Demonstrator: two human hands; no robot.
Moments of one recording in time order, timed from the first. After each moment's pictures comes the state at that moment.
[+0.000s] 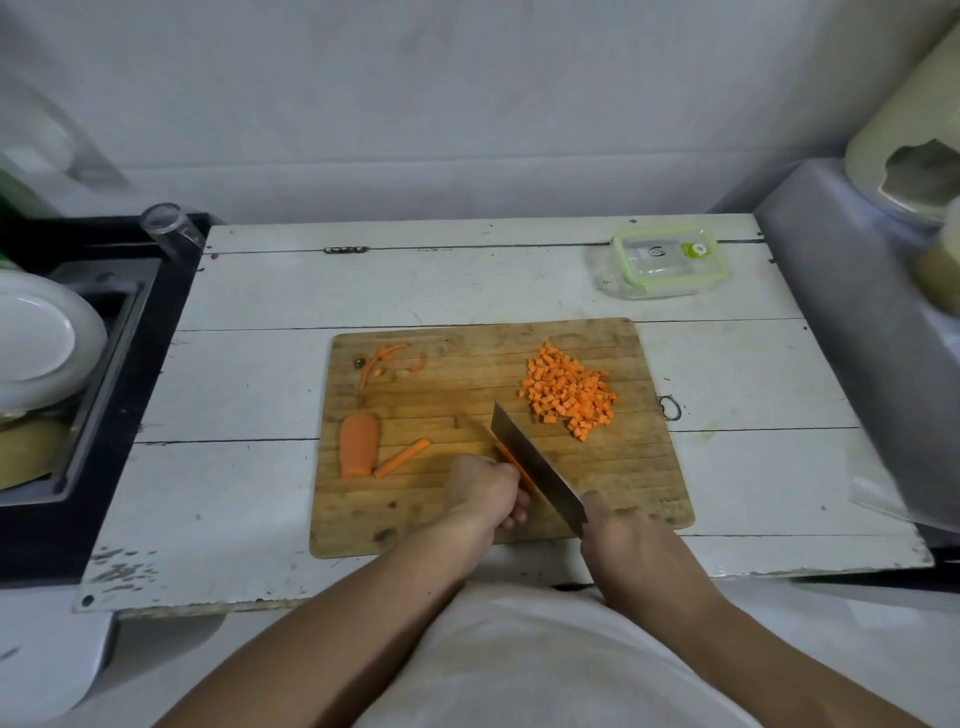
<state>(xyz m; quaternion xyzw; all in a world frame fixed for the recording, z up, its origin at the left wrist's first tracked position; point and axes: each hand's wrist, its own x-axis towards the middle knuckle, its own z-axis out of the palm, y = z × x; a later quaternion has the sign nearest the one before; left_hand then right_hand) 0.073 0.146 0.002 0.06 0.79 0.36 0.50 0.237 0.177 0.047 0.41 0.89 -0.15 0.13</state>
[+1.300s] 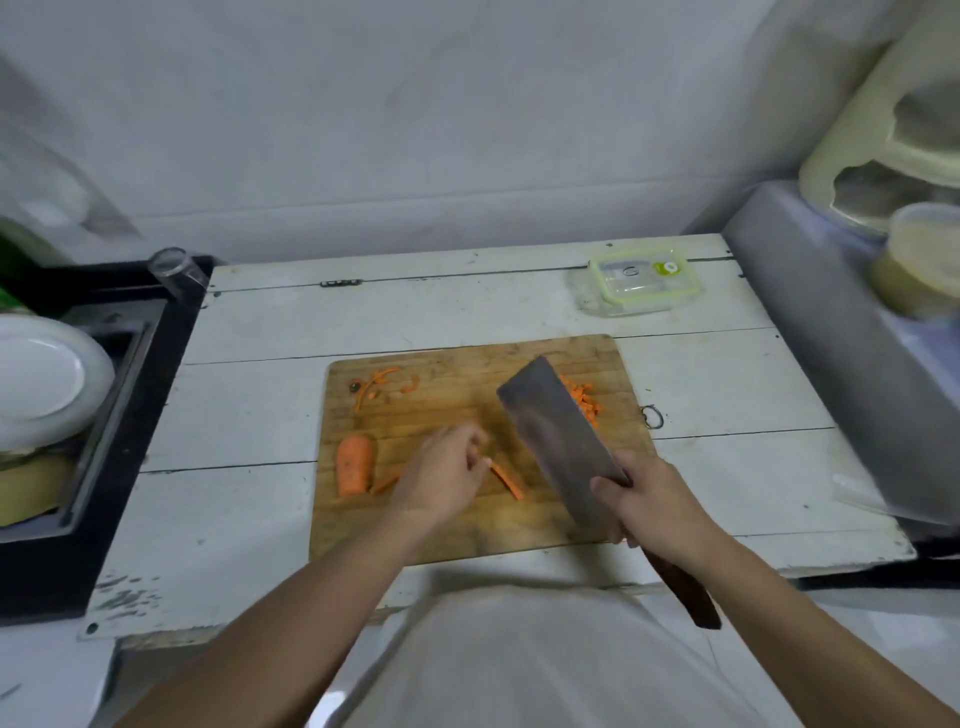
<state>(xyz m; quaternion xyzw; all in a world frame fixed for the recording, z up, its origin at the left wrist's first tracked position) 0.019 0.143 -0.001 0.48 0.82 0.18 0.26 0.249 0.224 0.066 0.51 0.70 -0.49 -0.04</state>
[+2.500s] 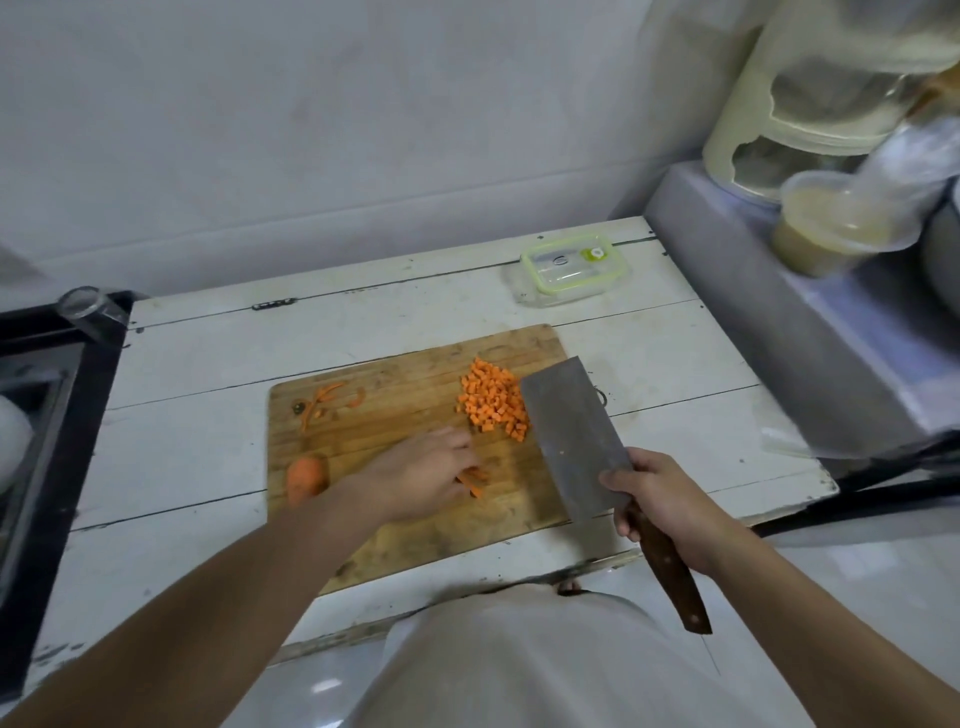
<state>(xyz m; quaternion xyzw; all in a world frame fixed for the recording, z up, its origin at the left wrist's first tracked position) 0.010 0.177 -0.006 0.81 0.56 -0.01 0.18 0.311 0.230 0.049 0.57 0.50 -0.64 -0.14</state>
